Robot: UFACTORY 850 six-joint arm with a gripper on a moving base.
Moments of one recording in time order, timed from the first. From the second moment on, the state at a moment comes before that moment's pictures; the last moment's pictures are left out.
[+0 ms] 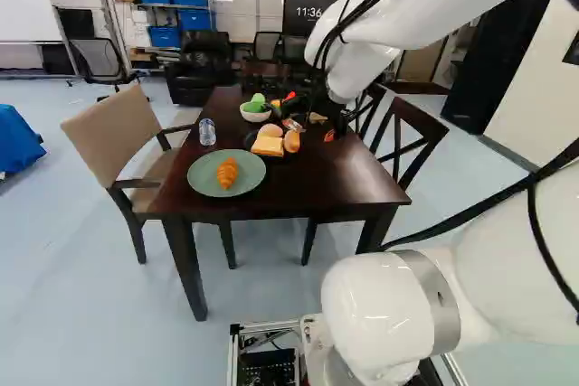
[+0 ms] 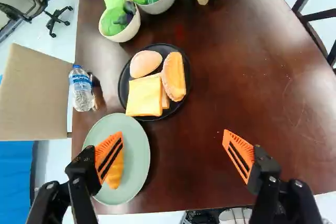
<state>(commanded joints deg) -0.3 19.0 -35.7 22.9 -18.7 0.0</state>
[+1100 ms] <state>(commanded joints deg) -2.9 18.9 -34.3 21.9 -15.9 0.0</state>
